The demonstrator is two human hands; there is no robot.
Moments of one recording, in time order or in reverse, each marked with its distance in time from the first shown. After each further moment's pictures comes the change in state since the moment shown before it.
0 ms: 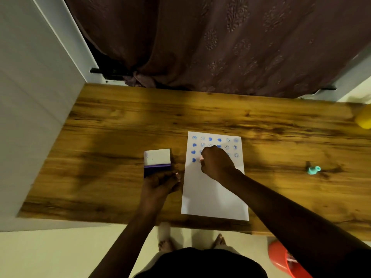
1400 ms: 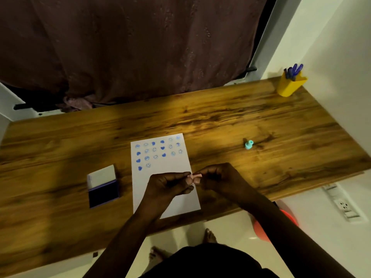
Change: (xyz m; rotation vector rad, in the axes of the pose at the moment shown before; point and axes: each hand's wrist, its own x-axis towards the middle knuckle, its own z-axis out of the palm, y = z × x) left_hand -0.040 0.000 0.145 0.154 -0.578 0.119; right_hand -0.165 0.152 -0.061 1.286 -0.024 -0.050
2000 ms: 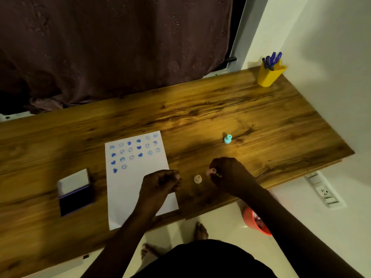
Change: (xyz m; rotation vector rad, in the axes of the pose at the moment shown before) left_hand 0.029 -0.030 0.049 0.057 0.139 -0.194; right_hand -0.011 0.052 -0.093 -0.896 0.160 -0.019
